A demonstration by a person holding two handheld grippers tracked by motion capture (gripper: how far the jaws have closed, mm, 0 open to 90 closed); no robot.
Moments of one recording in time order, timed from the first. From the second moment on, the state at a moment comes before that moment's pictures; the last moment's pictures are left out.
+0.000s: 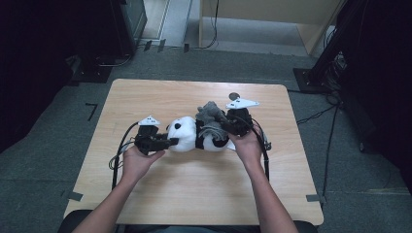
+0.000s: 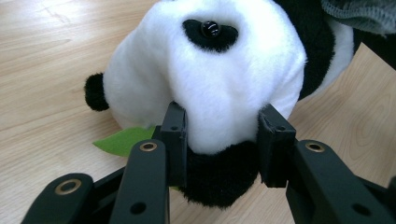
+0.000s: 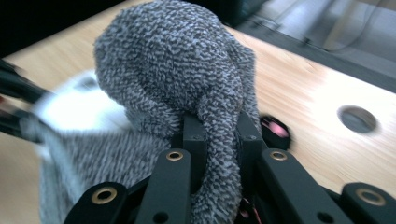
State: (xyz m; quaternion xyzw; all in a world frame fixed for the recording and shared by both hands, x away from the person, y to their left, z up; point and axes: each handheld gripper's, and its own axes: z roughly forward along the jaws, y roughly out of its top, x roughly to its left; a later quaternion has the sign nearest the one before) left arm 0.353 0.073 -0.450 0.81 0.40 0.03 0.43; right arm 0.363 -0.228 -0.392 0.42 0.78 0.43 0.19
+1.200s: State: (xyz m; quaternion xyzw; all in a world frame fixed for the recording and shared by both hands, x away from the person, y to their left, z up) left arm 0.356 0.079 -0.449 0.80 0.41 0.02 0.44; right arm 0.360 -0.227 -0.398 0.41 0.78 0.42 0.20
